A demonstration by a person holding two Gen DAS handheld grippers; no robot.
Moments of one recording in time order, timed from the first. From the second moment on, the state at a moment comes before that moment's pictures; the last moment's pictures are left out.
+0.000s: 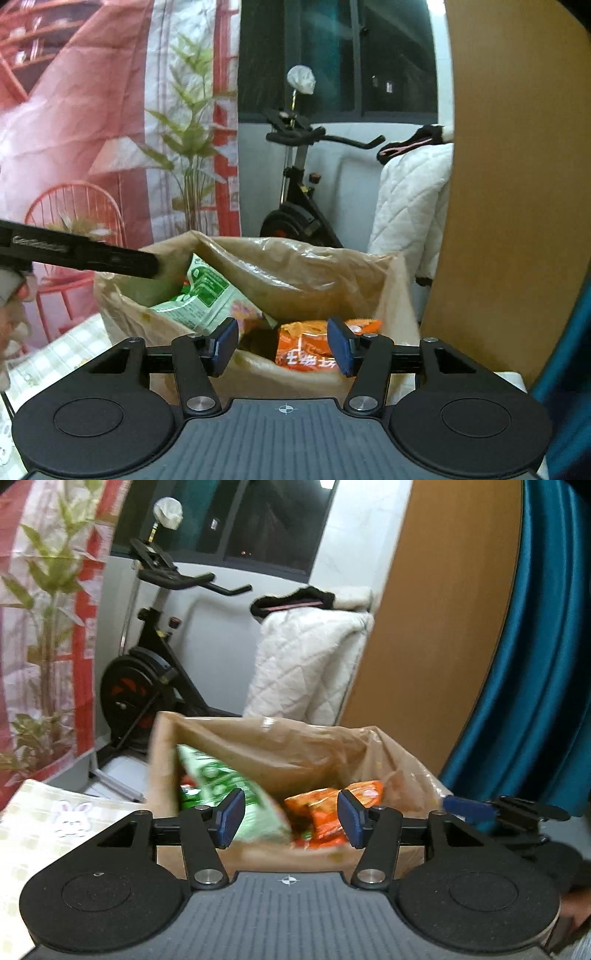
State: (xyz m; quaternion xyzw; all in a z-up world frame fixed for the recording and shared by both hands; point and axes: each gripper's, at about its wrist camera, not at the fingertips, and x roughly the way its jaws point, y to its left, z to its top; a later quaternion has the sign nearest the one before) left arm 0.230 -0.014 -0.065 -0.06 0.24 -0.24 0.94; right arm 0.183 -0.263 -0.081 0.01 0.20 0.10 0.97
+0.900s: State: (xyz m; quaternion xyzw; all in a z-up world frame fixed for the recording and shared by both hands) left arm 0.196 0.057 -0.200 -0.09 0.39 -0.11 0.91; right arm 0.115 -0.356 -0.249 0.08 0.36 -0.03 0.93
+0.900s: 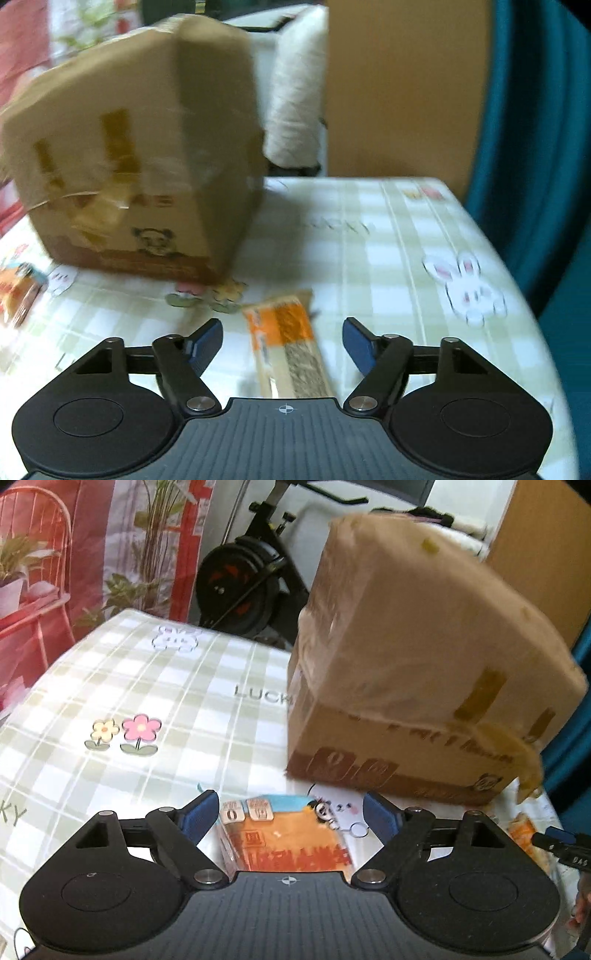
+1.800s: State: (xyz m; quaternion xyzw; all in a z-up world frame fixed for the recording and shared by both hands) left arm 0.183 0.037 -0.209 0.00 0.39 -0.10 0.91; right arm 0.117 -0.352 -0.242 0.09 0.36 -0.01 0.93
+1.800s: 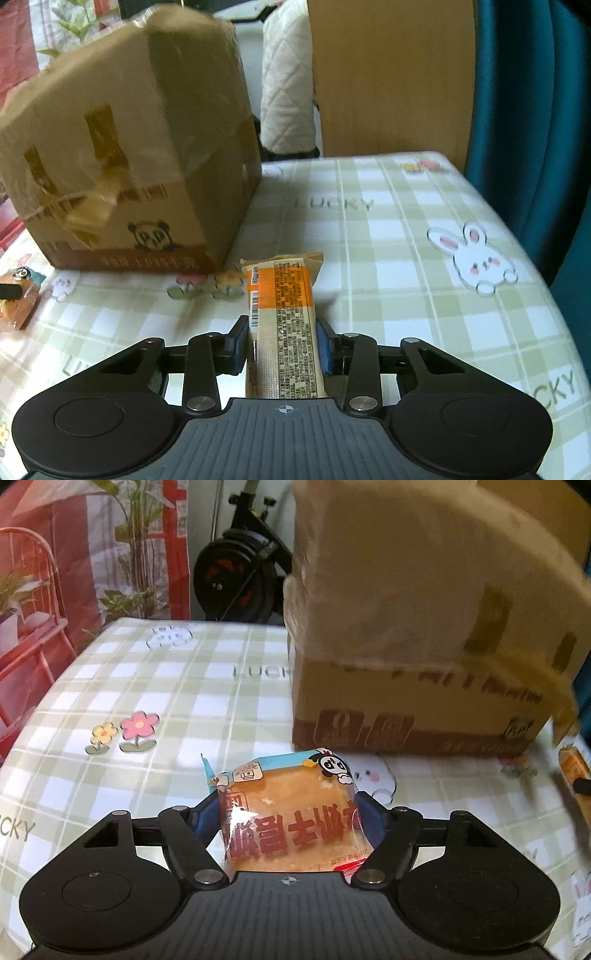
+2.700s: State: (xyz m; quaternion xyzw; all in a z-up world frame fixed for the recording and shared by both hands) left arm 0.253 -0.061 -0.015 0.01 0.17 -0.20 0.96; right arm 0.229 -0.284 -0.040 -0.01 0.17 0.09 0.98
